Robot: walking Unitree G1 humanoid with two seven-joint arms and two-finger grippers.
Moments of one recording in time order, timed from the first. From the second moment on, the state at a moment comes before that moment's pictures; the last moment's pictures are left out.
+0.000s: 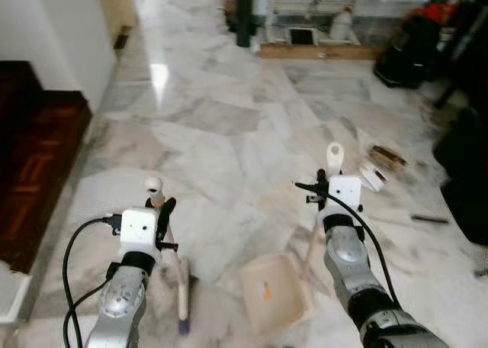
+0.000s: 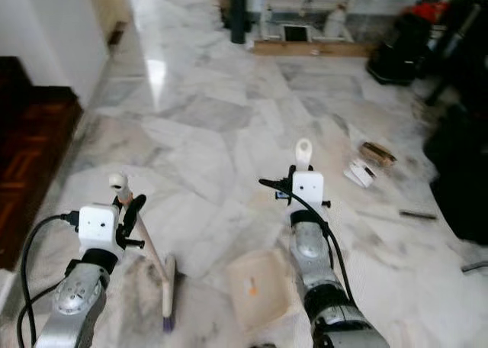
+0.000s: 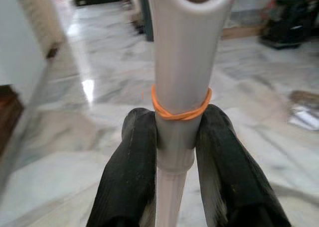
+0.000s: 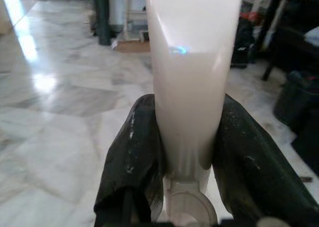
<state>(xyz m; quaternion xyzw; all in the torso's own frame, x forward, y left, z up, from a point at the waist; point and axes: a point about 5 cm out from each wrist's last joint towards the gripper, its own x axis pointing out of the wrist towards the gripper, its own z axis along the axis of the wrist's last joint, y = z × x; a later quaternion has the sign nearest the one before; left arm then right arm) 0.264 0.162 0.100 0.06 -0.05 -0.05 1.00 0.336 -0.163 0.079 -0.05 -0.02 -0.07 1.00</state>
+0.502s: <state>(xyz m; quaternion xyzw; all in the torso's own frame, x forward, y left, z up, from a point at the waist) 0.260 0.170 0.097 0.07 -0.04 -0.04 1.00 0.339 -0.172 0.061 -0.03 0.08 -0.11 0.99</state>
